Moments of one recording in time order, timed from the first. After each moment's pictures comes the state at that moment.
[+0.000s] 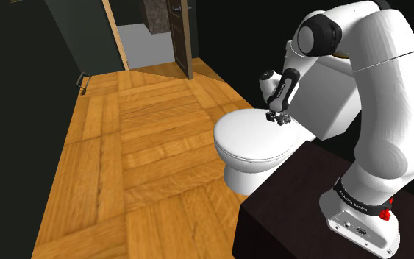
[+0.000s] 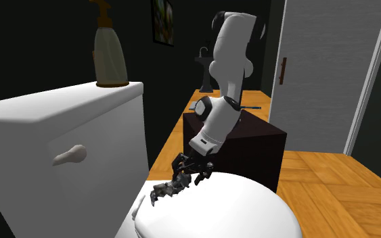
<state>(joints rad) -0.27 0.72 -0.31 -2.01 -0.71 2.74 0.14</state>
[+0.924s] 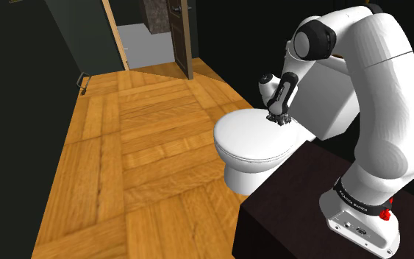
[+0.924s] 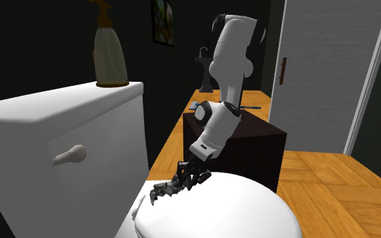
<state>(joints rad) -0.26 0.77 -0.32 -1.99 -0.71 2.76 0.17</state>
